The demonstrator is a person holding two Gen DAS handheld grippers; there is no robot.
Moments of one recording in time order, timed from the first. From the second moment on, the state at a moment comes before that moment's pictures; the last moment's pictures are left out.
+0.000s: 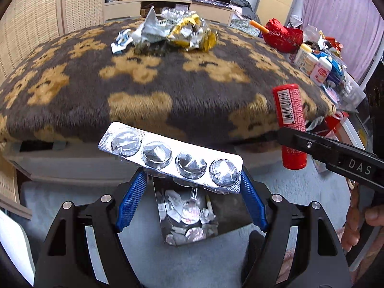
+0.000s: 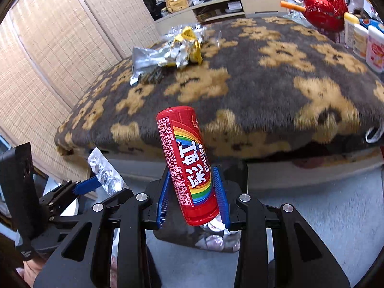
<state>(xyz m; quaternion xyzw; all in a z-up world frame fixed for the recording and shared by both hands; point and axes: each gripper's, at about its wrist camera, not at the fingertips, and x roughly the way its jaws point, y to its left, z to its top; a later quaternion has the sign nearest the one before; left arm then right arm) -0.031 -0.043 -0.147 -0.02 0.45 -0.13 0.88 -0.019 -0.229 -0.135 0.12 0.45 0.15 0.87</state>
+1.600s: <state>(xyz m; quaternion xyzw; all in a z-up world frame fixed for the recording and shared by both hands) -0.032 -0.042 -0.215 -0.02 0.52 -0.13 0.84 -0.009 -0.226 -0.193 0.11 0.50 0.05 0.85</state>
